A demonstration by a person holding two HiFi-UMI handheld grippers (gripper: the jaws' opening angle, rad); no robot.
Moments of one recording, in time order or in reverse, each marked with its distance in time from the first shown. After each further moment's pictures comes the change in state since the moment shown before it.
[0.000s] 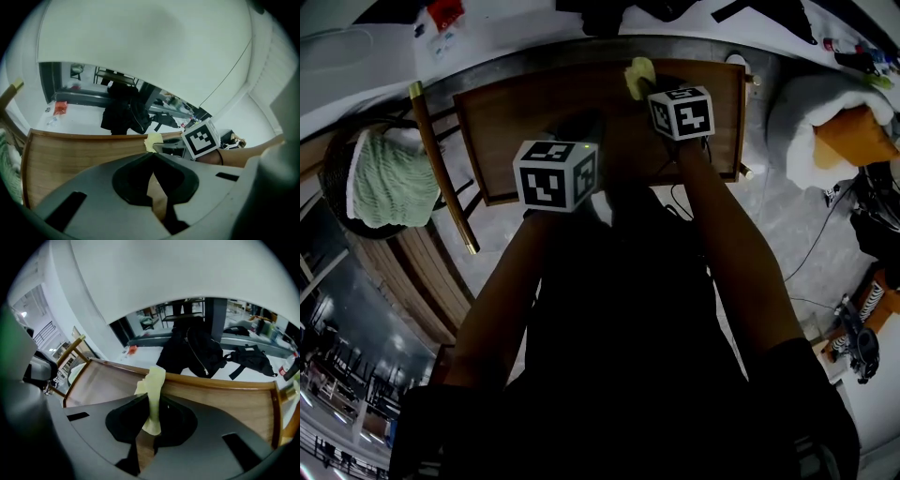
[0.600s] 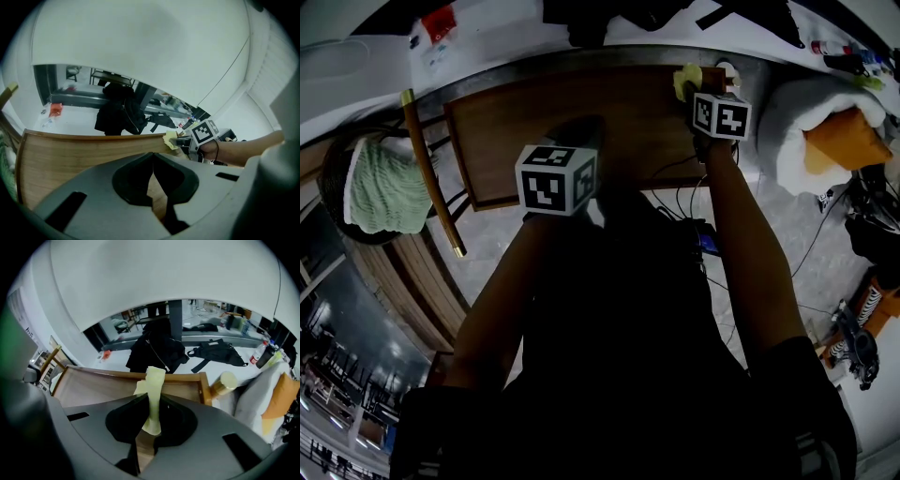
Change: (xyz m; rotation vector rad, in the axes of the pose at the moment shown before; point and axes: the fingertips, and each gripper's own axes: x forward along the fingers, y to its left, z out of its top) left arm 0.019 -0.035 0.007 0.019 -0.004 -0.010; right arm -0.064 -0.137 -0.015 0.143 -0.016 -0.214
